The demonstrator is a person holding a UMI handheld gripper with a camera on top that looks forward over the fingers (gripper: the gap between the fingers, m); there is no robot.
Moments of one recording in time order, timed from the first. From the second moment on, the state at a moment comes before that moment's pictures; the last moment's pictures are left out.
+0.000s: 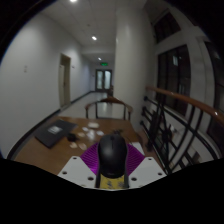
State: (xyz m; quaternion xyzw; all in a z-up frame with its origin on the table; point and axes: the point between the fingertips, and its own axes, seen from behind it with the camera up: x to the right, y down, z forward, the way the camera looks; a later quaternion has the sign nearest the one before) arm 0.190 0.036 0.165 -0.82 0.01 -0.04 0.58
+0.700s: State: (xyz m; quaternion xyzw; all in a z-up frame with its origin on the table) arm 0.252 -0.056 0.023 -0.90 -0.02 0.00 0.44
